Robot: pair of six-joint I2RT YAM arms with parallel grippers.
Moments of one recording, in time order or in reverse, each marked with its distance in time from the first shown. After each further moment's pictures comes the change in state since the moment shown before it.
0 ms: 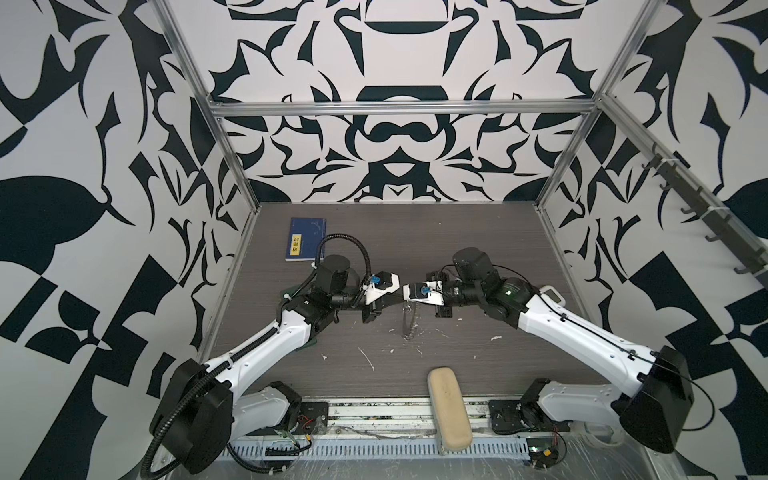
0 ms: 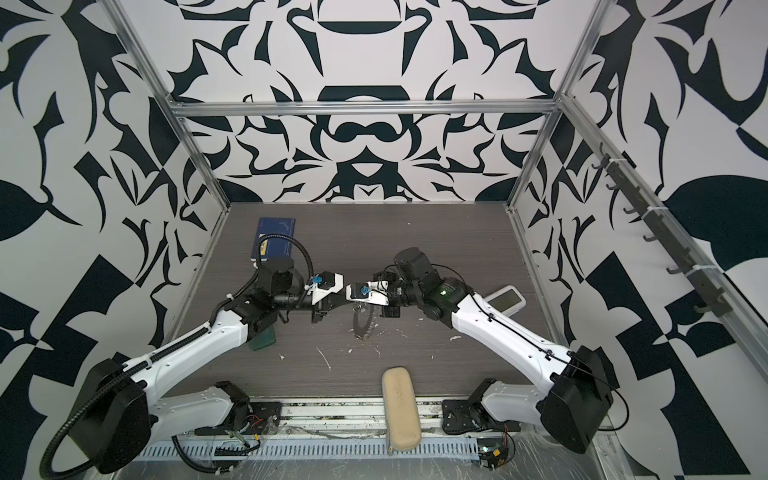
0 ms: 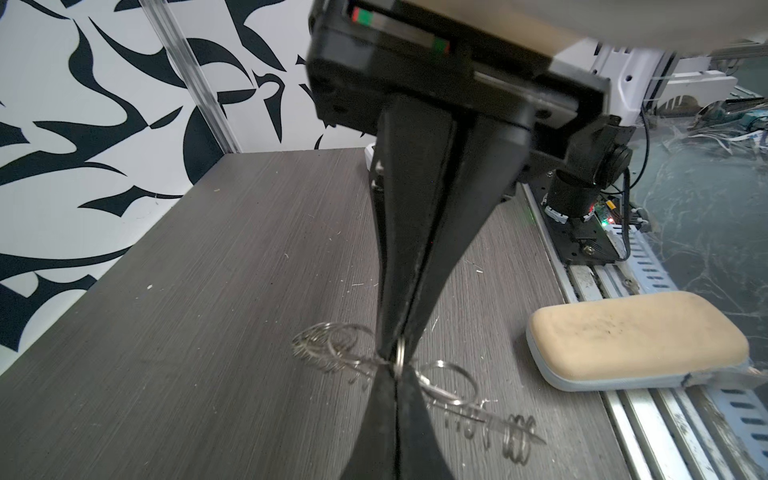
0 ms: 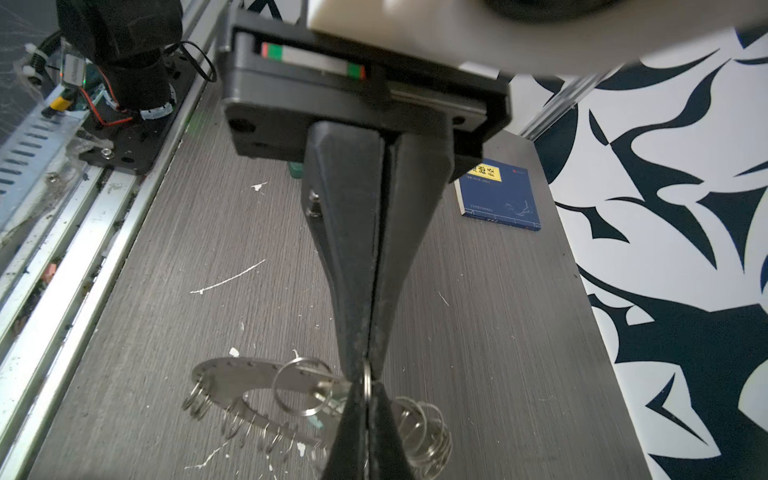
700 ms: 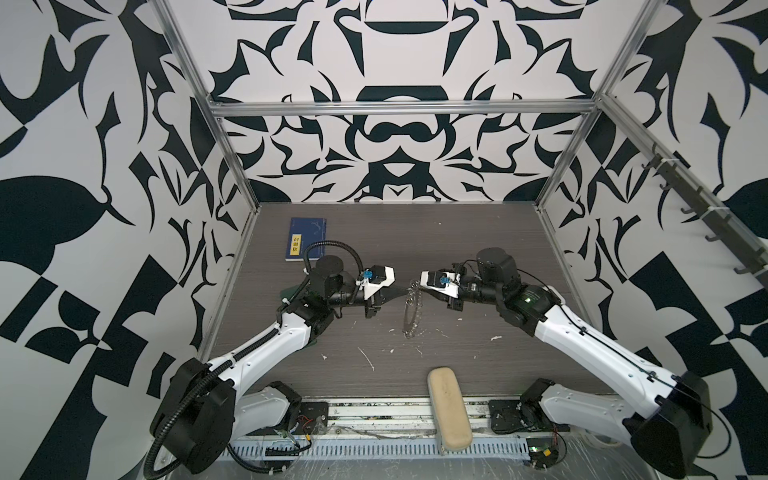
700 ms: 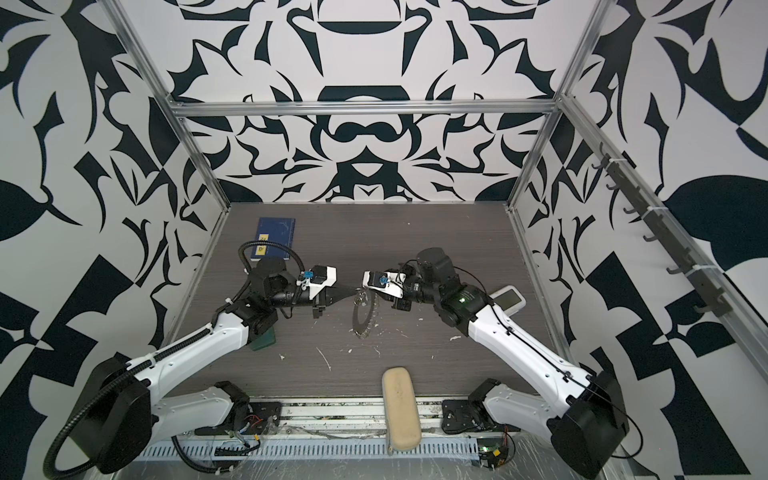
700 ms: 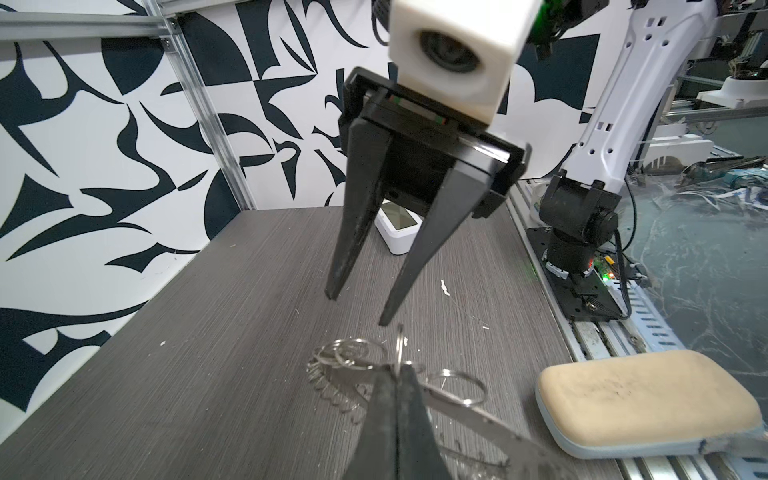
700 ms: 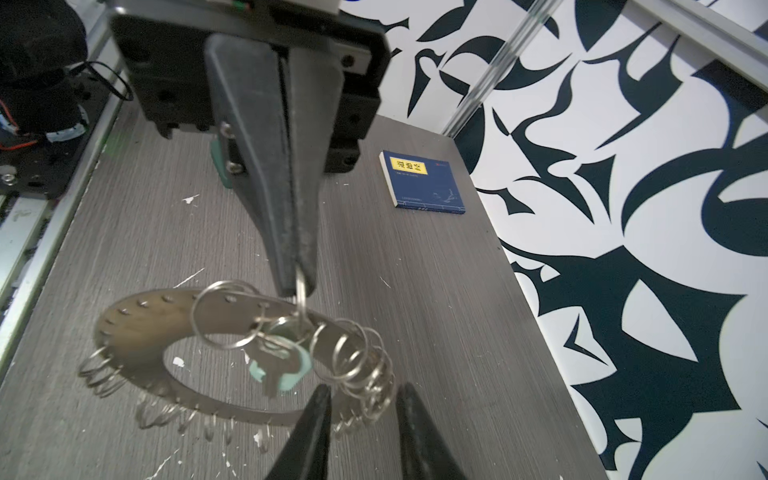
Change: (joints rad) left arm 0.019 0.002 -0.039 0.270 0.068 -0.161; right arm -0.114 -0.134 -0.100 0.127 0.011 0.085
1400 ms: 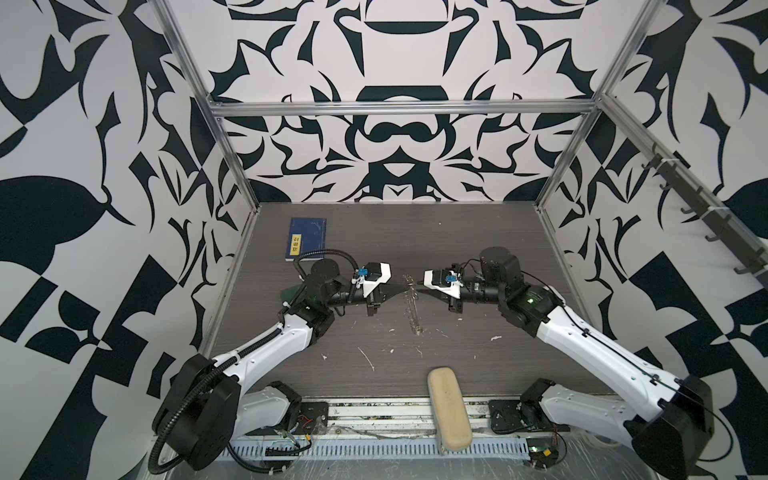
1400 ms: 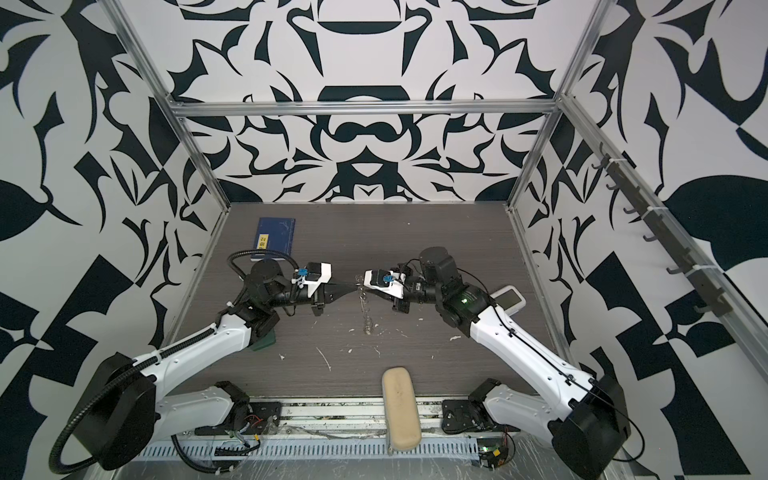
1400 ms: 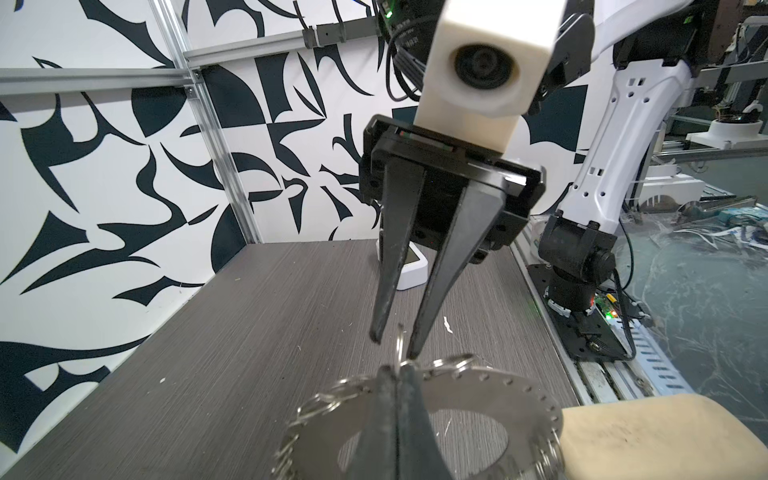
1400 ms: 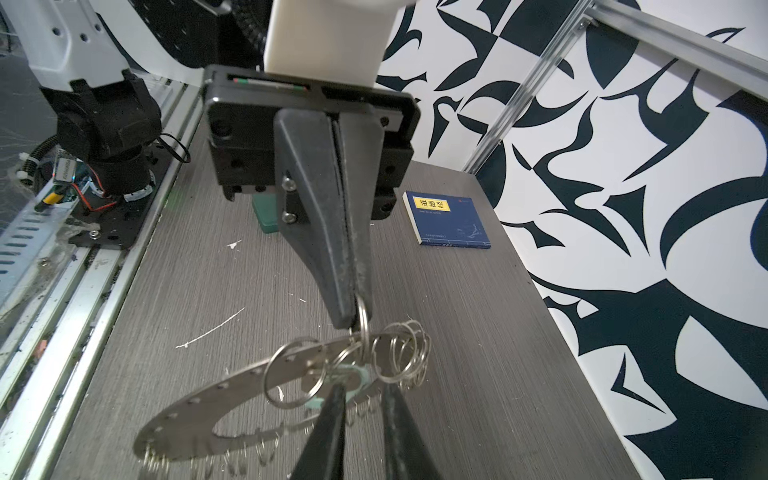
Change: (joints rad) left arm 0.000 0.018 -0.042 0.236 0.011 -0.145; right arm -0.002 -0.007 0.006 0.022 -0.134 0.073
